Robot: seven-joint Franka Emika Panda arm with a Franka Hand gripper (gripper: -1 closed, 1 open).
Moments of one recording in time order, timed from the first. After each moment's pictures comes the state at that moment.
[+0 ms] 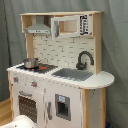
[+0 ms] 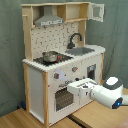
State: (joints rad) arm -0.53 -1.40 1.54 -2.12 -0.48 2.66 -0.36
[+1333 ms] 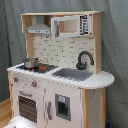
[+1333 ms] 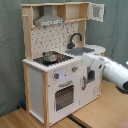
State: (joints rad) arm -0.36 -1.41 1.30 -2.12 -0.48 2.29 -0.44
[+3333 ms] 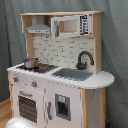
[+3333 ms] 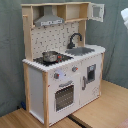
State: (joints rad) arm -0.23 -1.50 0.96 -2.10 -0.70 1.87 -0.30
